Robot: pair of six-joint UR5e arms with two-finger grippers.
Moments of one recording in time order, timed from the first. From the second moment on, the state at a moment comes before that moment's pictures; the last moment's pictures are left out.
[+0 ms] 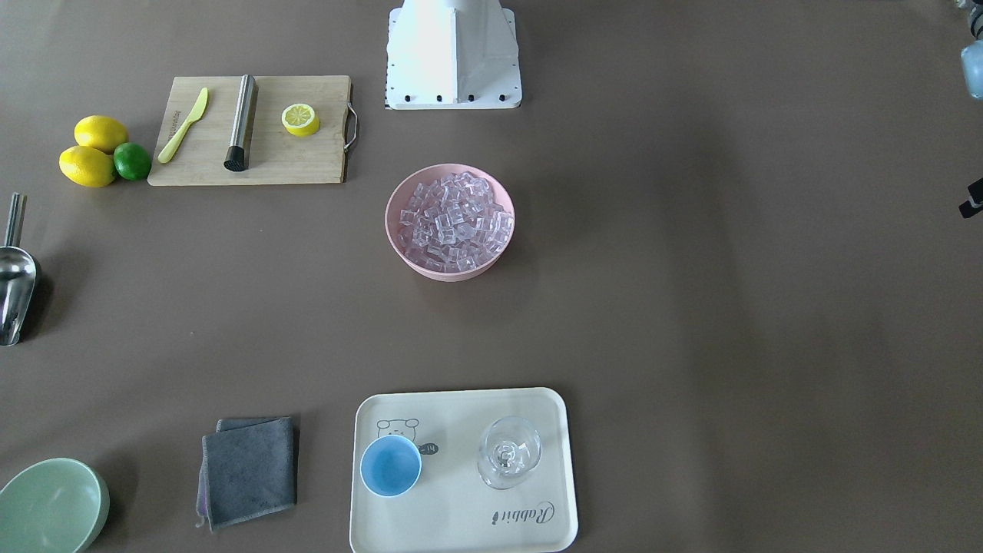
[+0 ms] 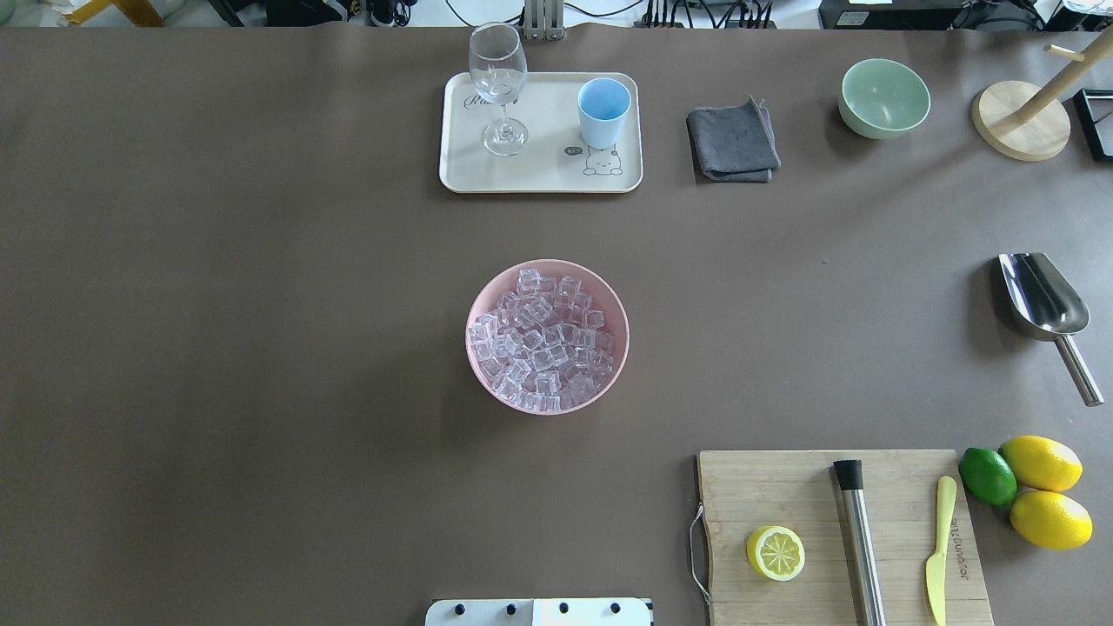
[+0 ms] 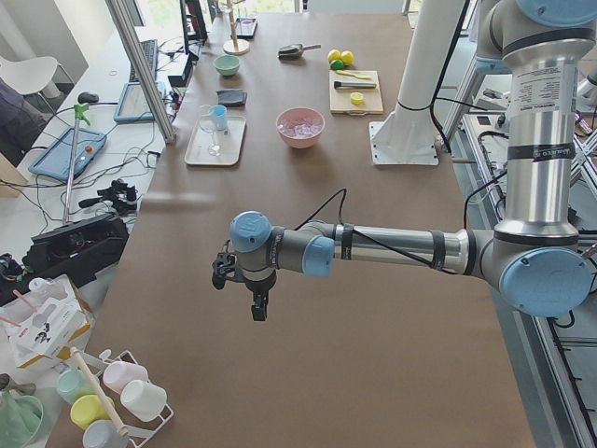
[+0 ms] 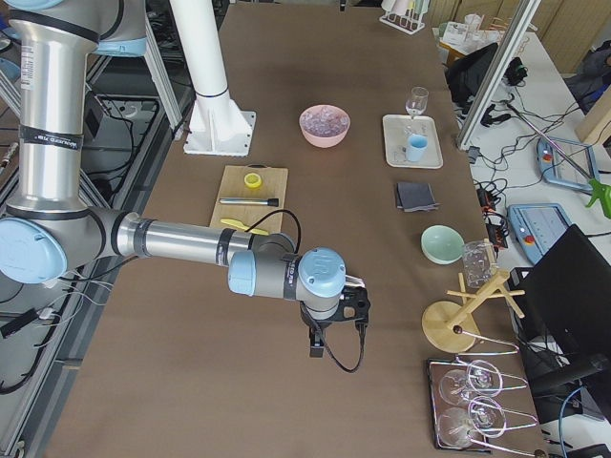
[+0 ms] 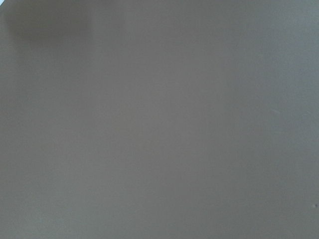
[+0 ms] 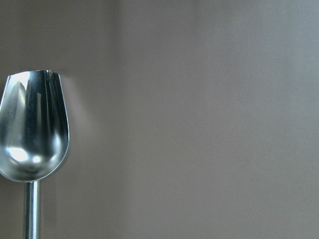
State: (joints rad) left arm -1.44 -1.52 -1.65 -1.70 -2.33 -0.18; right arm 1.62 -1.71 1.63 -1.54 2.35 -0.08
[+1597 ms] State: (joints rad) left arm -1.39 -1.55 -1.69 -1.83 -2.29 -0.18; right arm 1.62 -1.71 1.65 -1.54 2.34 0.04
